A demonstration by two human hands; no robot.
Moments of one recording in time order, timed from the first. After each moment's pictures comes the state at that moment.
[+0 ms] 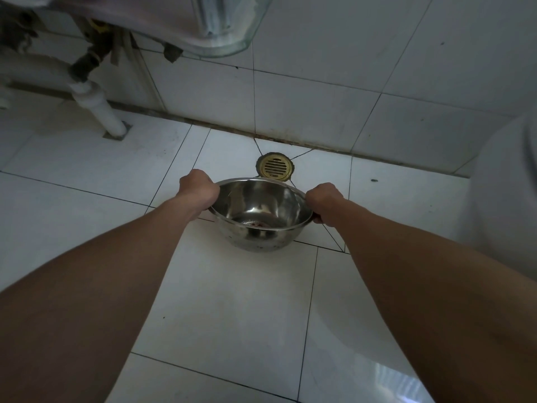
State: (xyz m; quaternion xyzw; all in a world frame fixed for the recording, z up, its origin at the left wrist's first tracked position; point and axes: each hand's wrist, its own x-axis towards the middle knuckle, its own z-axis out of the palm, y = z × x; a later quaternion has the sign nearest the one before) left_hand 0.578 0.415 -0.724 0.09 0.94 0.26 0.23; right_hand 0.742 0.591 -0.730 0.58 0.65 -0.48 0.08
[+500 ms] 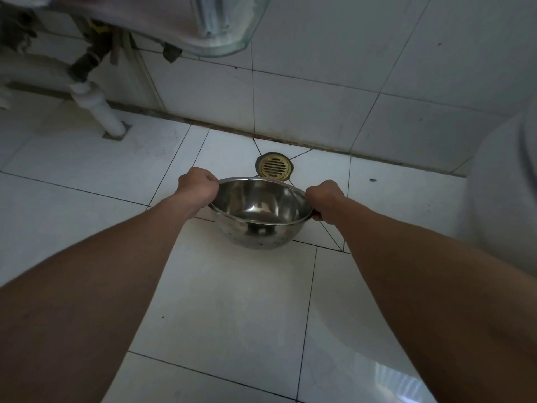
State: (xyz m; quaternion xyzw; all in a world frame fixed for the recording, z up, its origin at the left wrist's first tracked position) left_hand 0.574 0.413 -0.725 0.10 0.92 0.30 0.23; right_hand 0.742 0.593 -0.727 0.60 0.65 -0.47 0.05
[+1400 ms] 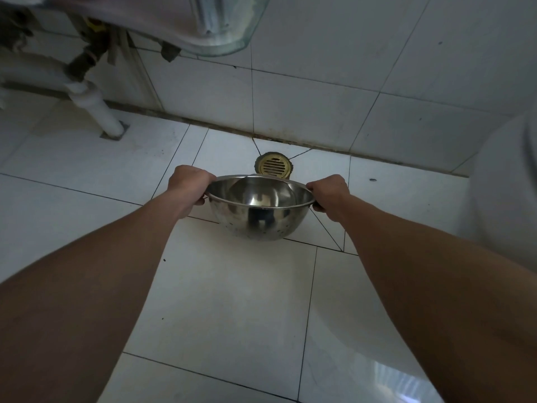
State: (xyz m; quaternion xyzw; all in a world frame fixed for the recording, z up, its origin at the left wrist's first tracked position) left_hand 0.565 0.411 -0.720 0.00 0.86 0.43 0.28; right_hand 0.743 0.604 -0.723 0.60 0.61 -0.52 -0.02
